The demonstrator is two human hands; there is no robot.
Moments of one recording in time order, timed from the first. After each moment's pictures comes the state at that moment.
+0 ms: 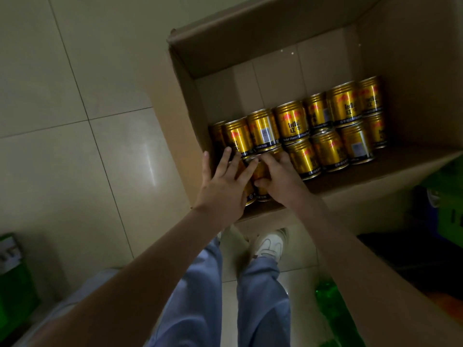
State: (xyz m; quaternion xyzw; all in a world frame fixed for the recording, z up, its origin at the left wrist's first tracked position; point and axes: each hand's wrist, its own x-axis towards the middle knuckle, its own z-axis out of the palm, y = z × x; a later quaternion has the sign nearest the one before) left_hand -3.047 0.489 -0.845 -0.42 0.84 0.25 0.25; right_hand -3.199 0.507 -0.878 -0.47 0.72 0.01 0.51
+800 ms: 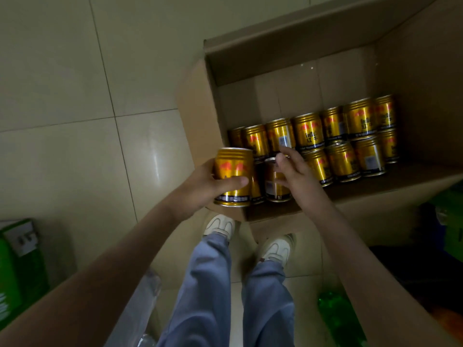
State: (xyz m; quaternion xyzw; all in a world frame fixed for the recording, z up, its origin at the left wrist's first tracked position) left_hand -2.981 0.453 -0.812 -0.56 0.35 0.75 -0.04; right_hand -3.181 0.489 -0.821 -0.22 0.70 -0.21 0.64
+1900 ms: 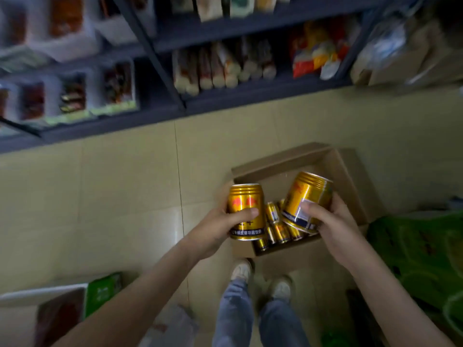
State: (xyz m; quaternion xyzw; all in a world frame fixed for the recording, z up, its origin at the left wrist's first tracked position) left_hand -2.993 0.429 -0.415 -0.52 0.33 0.77 -0.16; right_hand -3.209 0.480 -0.412 -0.16 0.63 -0.45 0.61
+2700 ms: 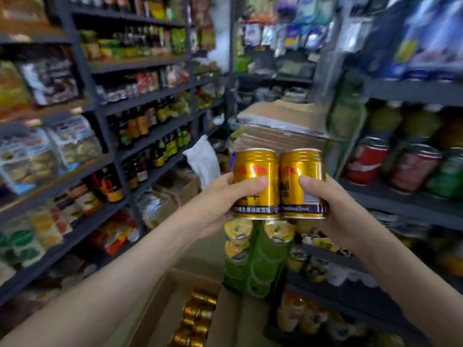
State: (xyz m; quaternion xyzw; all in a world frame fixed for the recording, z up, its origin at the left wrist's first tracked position) left_hand -3.168 0.619 0.049 0.02 0.65 0.76 0.05; right_hand -3.219 0.813 0.056 -0.20 0.60 -0.74 0.24
